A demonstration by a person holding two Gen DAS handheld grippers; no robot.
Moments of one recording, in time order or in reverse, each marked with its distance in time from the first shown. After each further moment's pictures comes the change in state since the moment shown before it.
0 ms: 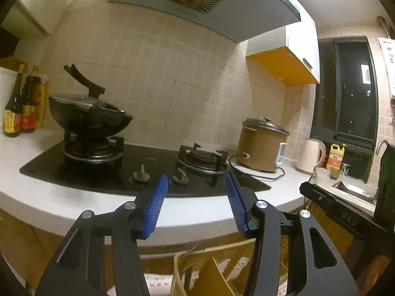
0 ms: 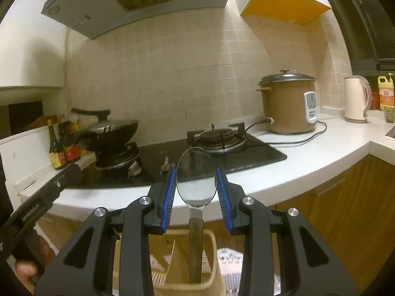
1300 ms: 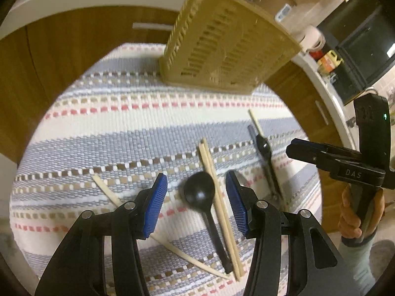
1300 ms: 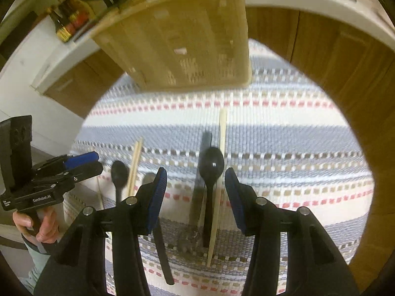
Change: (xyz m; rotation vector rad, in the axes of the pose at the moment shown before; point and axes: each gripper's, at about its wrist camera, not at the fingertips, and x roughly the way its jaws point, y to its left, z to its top) left arm -0.065 0.042 -0.150 -0.203 0.983 -0.128; right arm -0.051 0.013 -0.135 0.024 0.991 0.104
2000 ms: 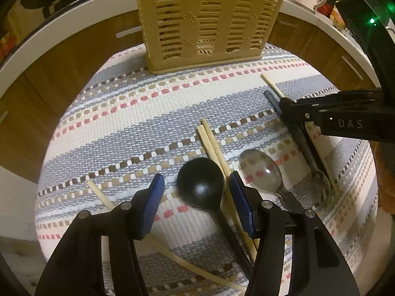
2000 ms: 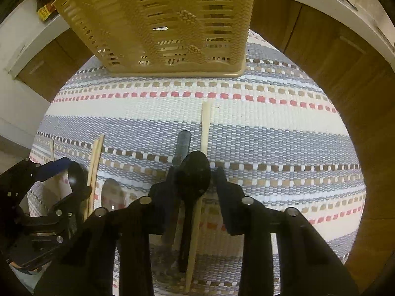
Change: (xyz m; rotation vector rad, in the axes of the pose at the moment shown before) left arm 0.046 -0.058 -0.023 0.229 0.003 0.296; right arm 0.052 0.012 0.014 -0.055 0.041 -0.174
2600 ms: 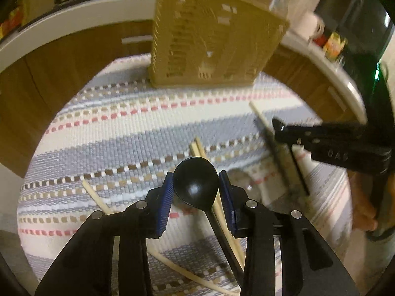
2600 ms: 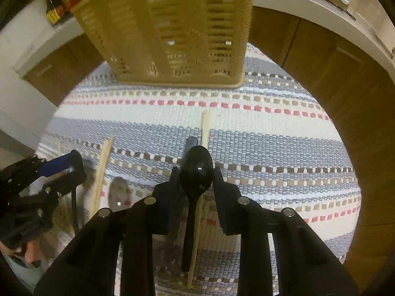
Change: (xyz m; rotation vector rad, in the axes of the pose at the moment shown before) left arm -0.030 0.026 -0.004 -0.127 -0.120 -0.157; right arm -0.019 0.003 -0.010 -0.015 -0.086 0.039
